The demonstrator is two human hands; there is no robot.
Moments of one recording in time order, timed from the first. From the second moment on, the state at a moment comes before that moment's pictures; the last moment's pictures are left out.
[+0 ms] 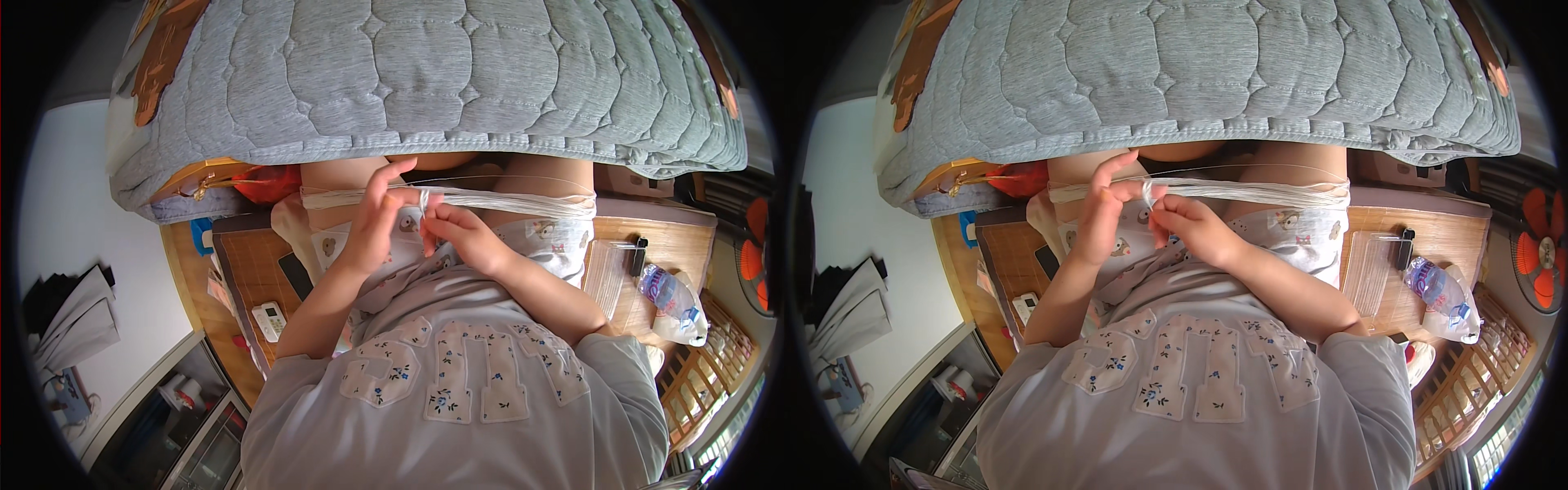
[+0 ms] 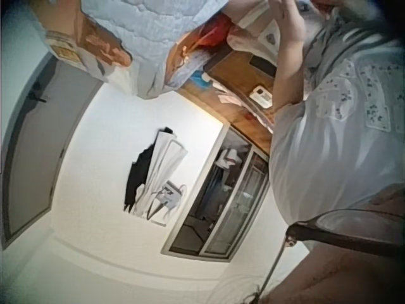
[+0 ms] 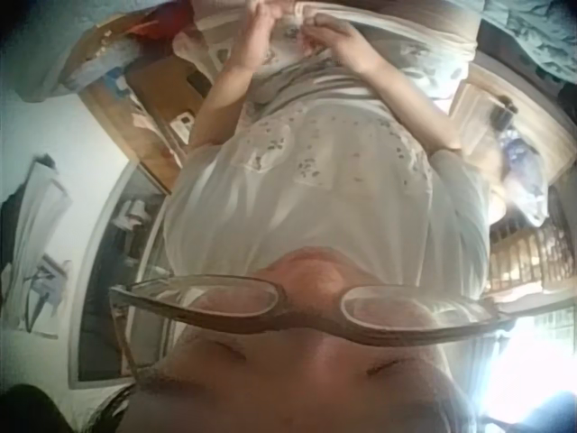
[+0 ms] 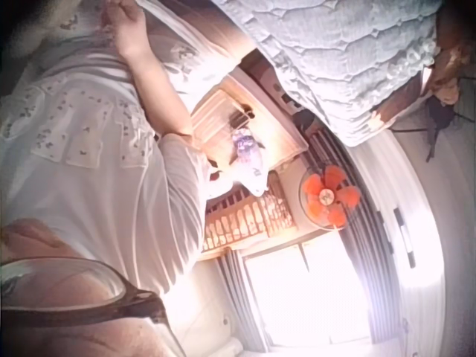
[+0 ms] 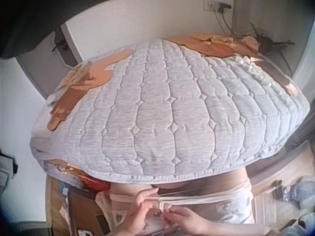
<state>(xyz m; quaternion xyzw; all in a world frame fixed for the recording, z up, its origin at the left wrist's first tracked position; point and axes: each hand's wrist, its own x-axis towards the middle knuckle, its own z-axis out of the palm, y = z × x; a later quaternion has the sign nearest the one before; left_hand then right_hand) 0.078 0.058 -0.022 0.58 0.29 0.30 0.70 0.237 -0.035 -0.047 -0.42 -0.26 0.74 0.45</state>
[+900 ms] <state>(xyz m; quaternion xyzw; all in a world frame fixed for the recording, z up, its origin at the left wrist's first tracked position) 0.082 0.068 -0.010 0.78 0.28 0.22 0.52 0.238 -0.034 -0.049 -0.40 -0.25 0.71 0.52</state>
